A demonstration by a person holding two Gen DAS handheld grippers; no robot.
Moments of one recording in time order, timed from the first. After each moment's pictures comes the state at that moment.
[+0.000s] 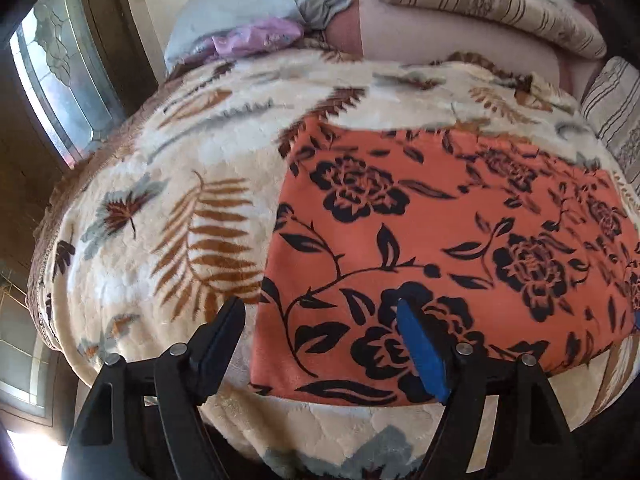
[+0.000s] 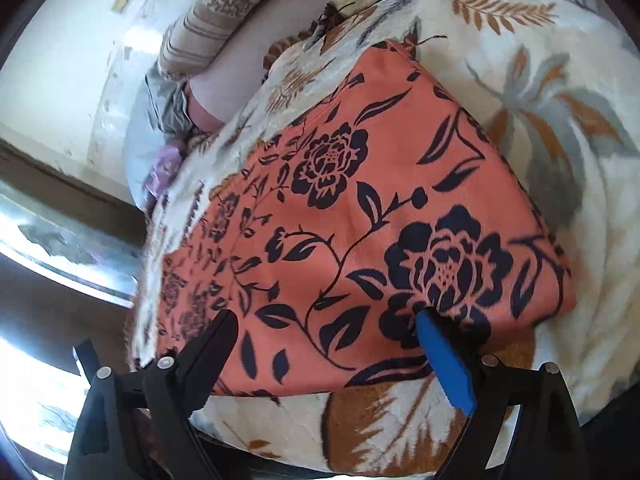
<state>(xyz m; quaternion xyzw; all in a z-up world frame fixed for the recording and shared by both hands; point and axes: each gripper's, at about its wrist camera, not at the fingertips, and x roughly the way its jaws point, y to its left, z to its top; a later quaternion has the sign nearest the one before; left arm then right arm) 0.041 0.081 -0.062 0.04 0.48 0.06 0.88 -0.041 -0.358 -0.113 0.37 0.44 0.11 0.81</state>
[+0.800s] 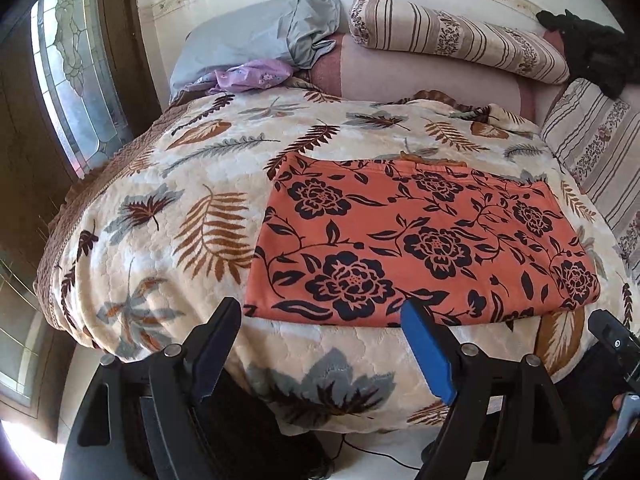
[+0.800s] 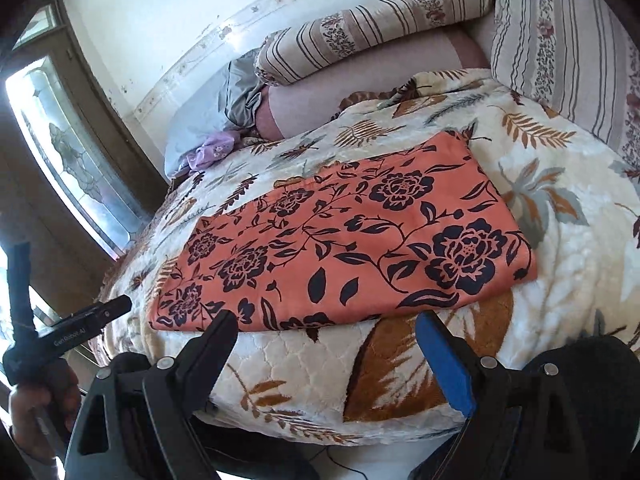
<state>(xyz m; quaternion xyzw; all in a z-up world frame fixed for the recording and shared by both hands) -0.041 0.052 -0.014 0.00 0.44 0.04 0.90 -0.122 -0.291 -0.060 0.19 0.36 0.11 0.91</state>
